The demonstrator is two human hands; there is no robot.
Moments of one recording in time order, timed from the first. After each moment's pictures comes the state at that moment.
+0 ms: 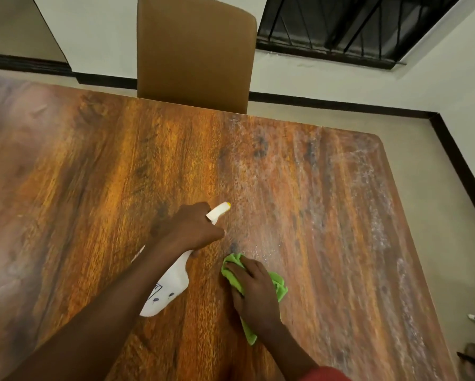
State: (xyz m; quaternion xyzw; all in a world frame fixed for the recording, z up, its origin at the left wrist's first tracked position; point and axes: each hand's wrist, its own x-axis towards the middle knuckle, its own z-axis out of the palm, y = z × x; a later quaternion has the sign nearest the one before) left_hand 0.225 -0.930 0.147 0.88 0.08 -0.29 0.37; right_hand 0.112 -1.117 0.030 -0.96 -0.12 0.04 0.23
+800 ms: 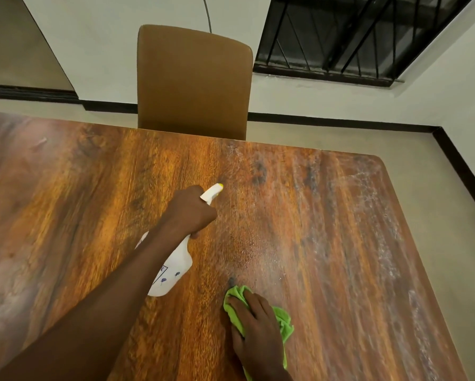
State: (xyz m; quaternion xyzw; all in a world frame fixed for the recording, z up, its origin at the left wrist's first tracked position) left_hand 0.303 -0.934 0.156 0.88 0.14 -0.19 0.42; right_hand 0.110 -1.124 0.021 -0.97 -0.10 0.01 0.22
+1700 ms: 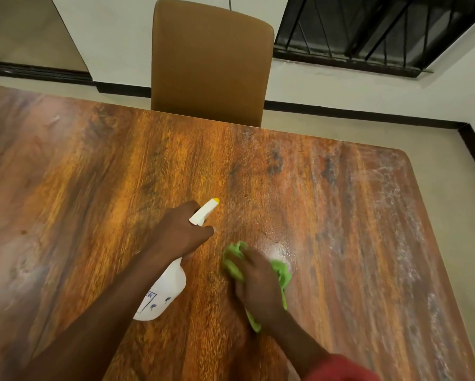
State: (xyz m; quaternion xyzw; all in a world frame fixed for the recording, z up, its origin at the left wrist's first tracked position) left_hand 0.257 -0.909 0.131 0.88 0.15 -0.19 0.42; right_hand 0.190 -1.106 0.021 -0.95 -0.17 0.01 0.26
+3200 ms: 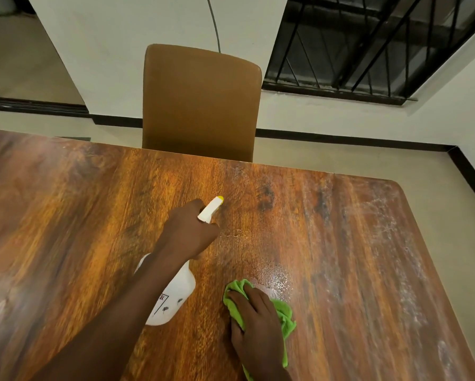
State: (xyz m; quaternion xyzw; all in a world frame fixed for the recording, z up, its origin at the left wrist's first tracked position) left_hand 0.332 -0.936 0.144 0.88 0.15 -0.13 0.43; right_hand 0.202 -1.117 0.011 -0.96 -0.11 -0.03 0.26
